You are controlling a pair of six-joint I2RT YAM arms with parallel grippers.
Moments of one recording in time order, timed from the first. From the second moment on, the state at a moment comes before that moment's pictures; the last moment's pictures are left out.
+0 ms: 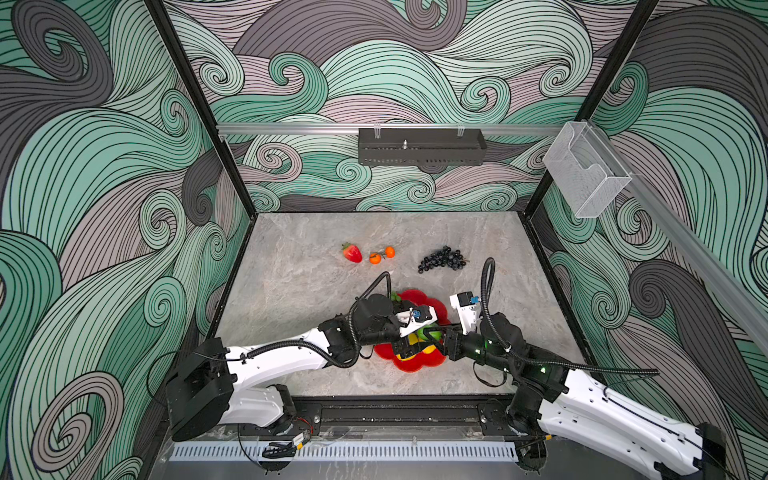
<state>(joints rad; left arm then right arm) -1.02 1.27 0.71 0.15 0.22 0.26 0.93 0.66 0.49 -0.31 -0.02 0.71</state>
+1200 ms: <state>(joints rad) -0.94 0.74 0.52 -0.31 -0.62 -0.47 1.10 0.98 0.56 -0.29 0.02 0.53</state>
